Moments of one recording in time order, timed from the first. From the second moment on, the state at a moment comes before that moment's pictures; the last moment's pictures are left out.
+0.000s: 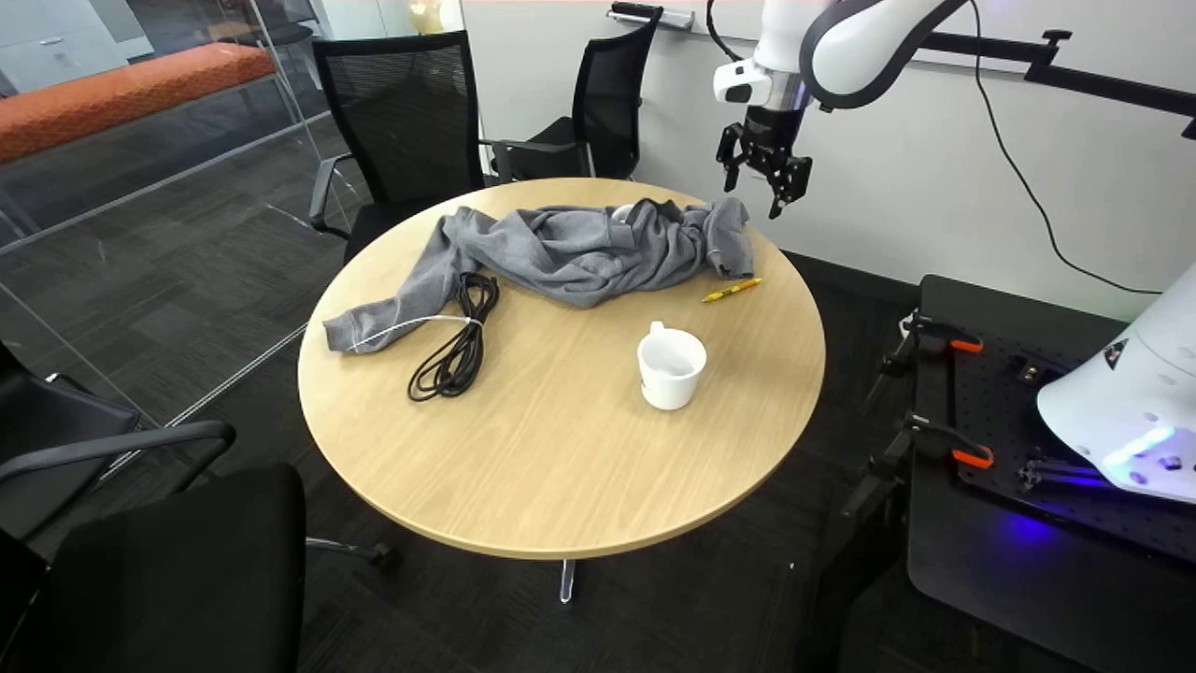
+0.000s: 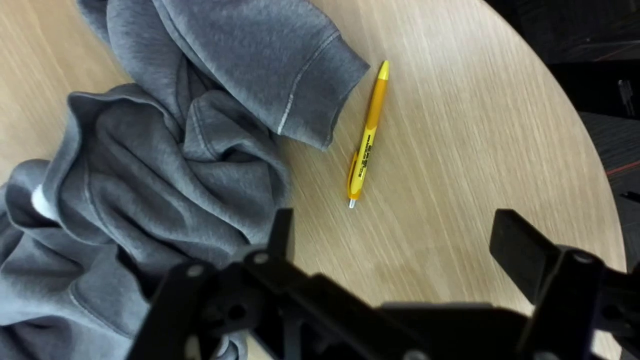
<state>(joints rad) -0.13 0.14 -0.13 -2.37 -0.11 2.58 -1.30</state>
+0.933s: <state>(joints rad) -0.15 0.26 -0.13 -2.35 -0.14 2.64 -1.31</state>
